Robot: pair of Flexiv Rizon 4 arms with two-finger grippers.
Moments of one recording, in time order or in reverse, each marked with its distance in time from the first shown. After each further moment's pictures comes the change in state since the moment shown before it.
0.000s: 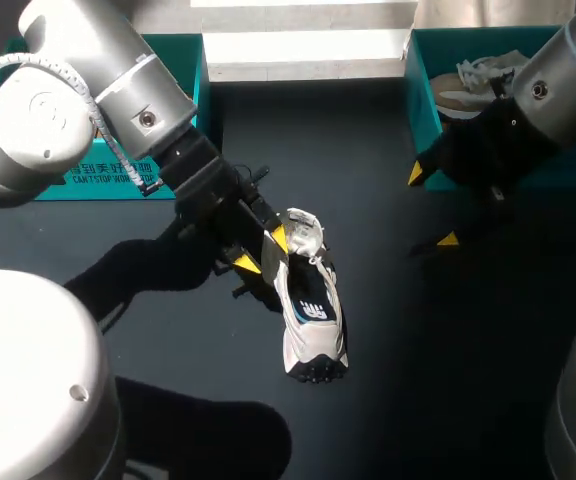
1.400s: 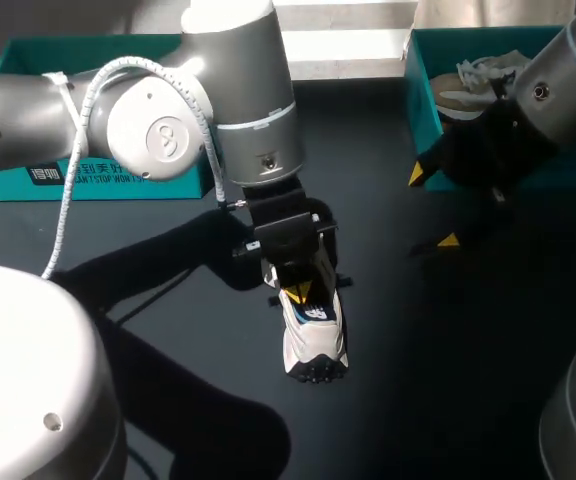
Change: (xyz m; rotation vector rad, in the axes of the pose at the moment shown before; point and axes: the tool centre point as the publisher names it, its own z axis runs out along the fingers) left arm 0.005 0.032 0.074 -0.269 0.371 0.027; right arm 0.001 0.000 0.000 -0.001 -0.002 -0.001
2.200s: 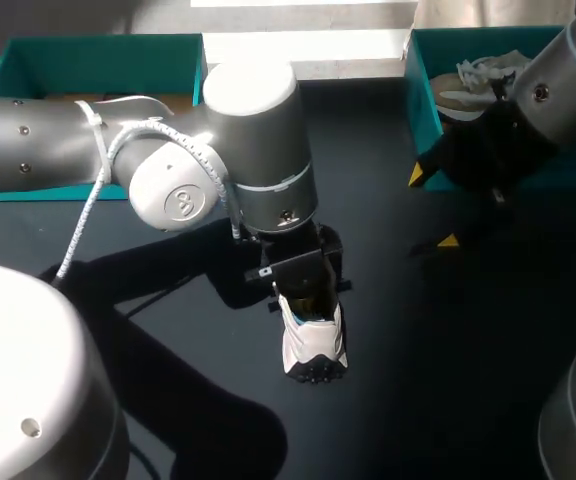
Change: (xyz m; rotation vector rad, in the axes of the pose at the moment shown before) left arm -0.007 0.048 0.052 -0.224 -0.022 -0.022; right arm 0.000 0.000 0.001 0.000 -0.001 0.000
